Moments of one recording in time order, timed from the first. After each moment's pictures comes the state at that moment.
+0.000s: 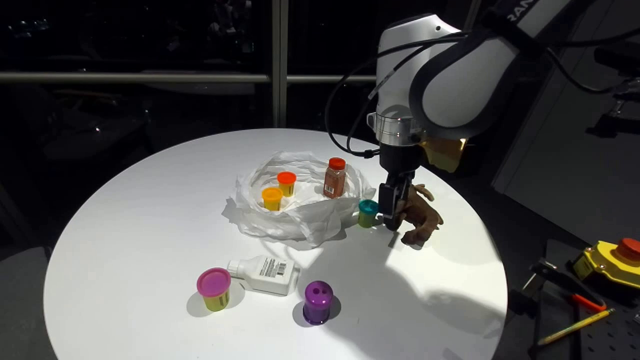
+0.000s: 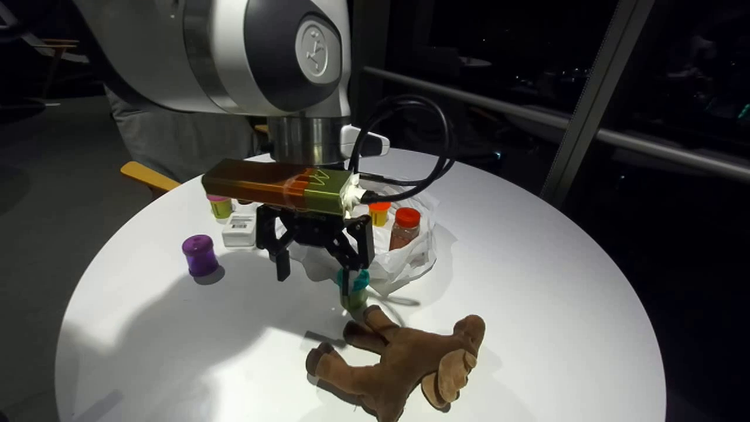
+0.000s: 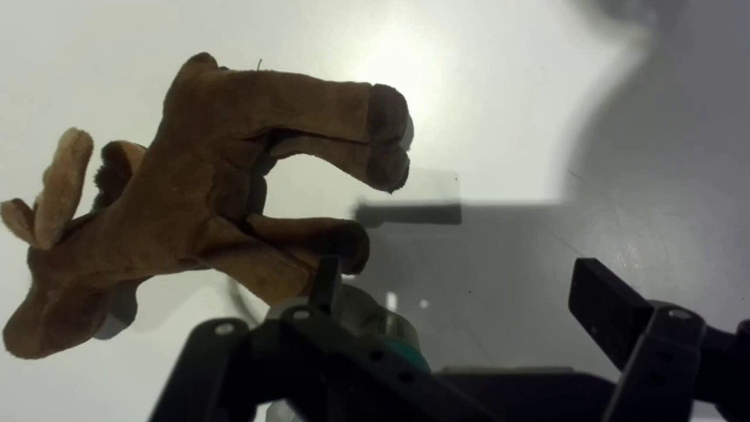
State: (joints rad) arm 0.06 0.38 -0.06 -2.30 -0.21 2.53 -0.01
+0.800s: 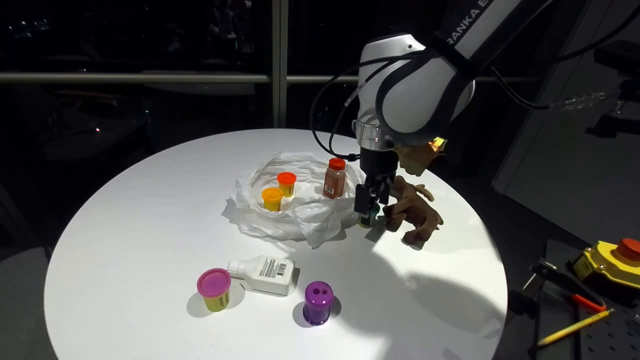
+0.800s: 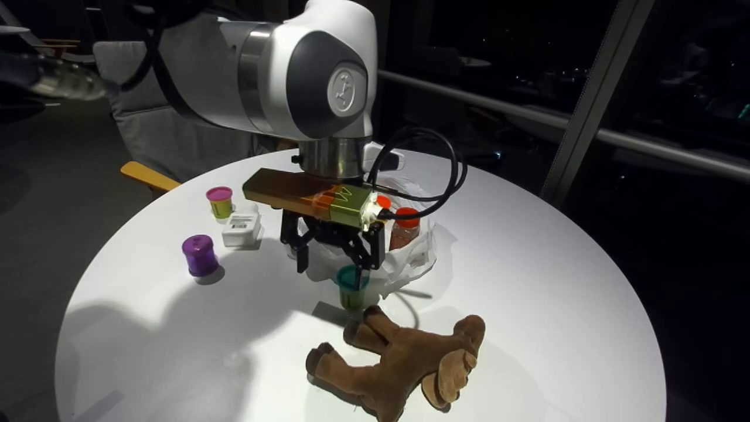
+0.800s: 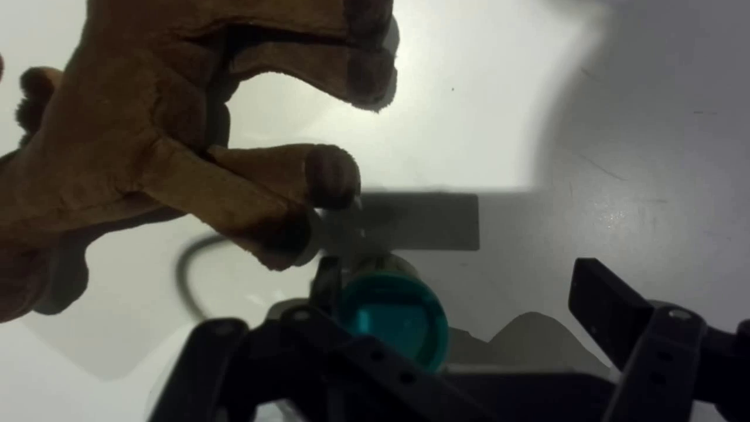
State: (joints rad) arm 0.02 0.52 -0.03 -2.15 -0.11 2.55 -0.05
